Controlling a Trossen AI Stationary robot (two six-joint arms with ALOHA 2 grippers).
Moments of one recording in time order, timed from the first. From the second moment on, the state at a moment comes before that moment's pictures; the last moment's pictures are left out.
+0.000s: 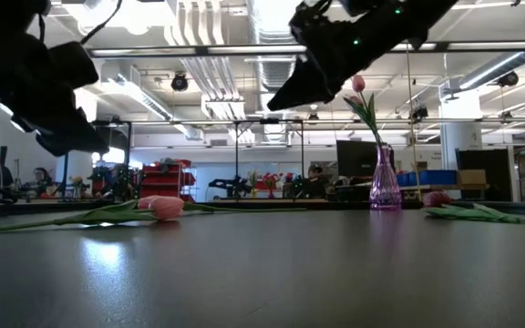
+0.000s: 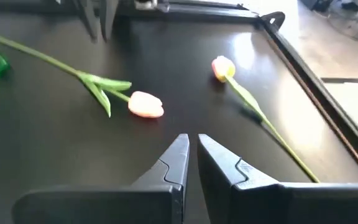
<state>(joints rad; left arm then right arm) -0.32 0.72 0.24 -0.13 -0.35 -0.57 -0.01 1.58 0.95 0.11 0.19 -0.05</state>
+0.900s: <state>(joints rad) -0.32 1.23 0.27 0.06 -0.33 -0.64 0.01 1.37 0.81 0.20 0.24 -0.03</state>
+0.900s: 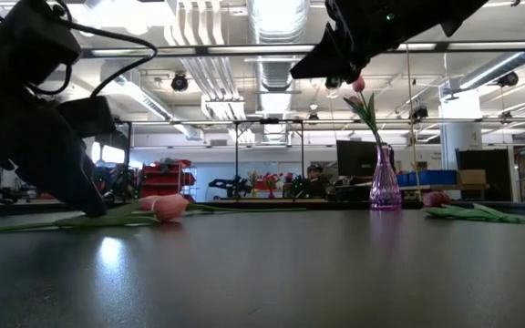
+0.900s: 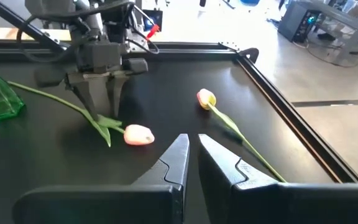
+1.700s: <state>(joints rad) -0.31 1.17 0.37 0.19 -0.52 -0.34 0.01 1.37 0.52 0.75 0.19 -0.10</state>
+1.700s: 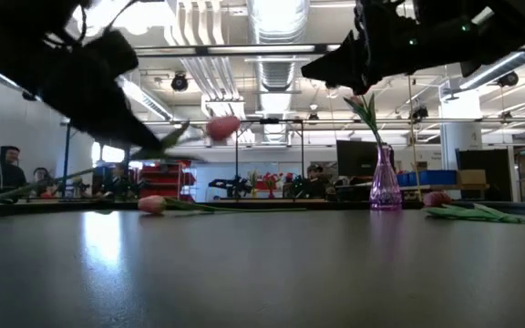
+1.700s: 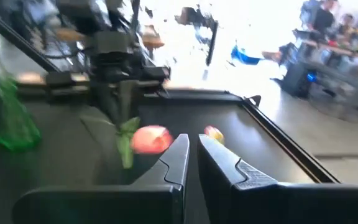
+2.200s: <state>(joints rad) -0.21 0.97 0.34 0.71 -0.48 0.13 0.01 1.49 0.61 0.99 0.10 -0.09</state>
